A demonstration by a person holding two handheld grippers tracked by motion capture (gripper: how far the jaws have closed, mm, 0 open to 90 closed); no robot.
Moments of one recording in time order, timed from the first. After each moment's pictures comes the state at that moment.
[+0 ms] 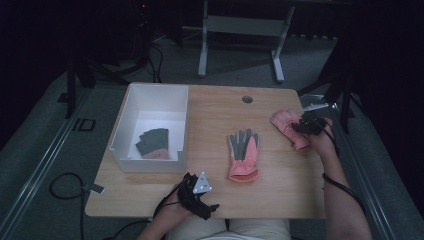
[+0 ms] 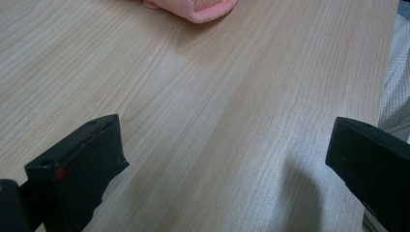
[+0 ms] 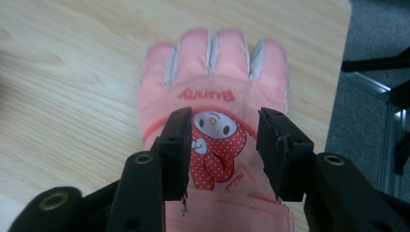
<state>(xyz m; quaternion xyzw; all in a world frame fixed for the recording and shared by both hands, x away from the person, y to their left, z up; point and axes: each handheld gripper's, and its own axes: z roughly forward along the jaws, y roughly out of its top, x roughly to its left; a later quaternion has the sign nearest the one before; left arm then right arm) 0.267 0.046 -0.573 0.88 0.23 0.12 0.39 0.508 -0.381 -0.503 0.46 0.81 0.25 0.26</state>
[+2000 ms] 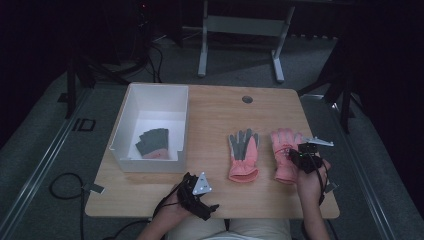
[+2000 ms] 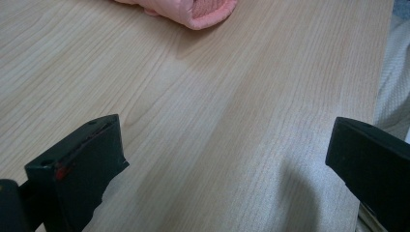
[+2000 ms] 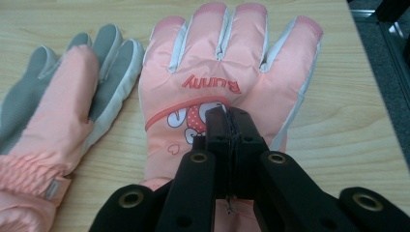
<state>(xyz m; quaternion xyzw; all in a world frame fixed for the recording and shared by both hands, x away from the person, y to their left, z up) 0.264 0.047 -0.570 0.88 0.22 0.12 0.40 0.352 -0.311 -0.492 0.62 0.68 0.30 0.26</state>
